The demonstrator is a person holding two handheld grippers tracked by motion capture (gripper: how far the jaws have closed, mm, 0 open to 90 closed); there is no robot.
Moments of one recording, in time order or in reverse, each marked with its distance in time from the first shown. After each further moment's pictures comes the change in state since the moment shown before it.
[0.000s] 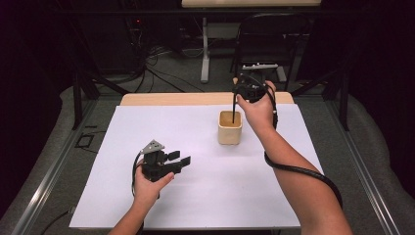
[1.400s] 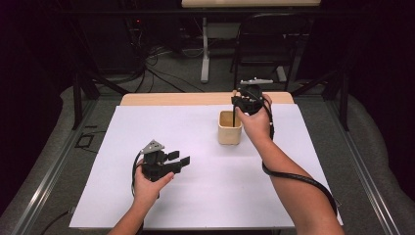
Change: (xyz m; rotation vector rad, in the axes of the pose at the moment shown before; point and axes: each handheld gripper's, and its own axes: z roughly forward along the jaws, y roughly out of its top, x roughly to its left) left arm 0.002 -0.001 0.001 0.004 0.012 0.004; right arm -0.006 -0.040 0.022 0.012 -0.020 -0.014
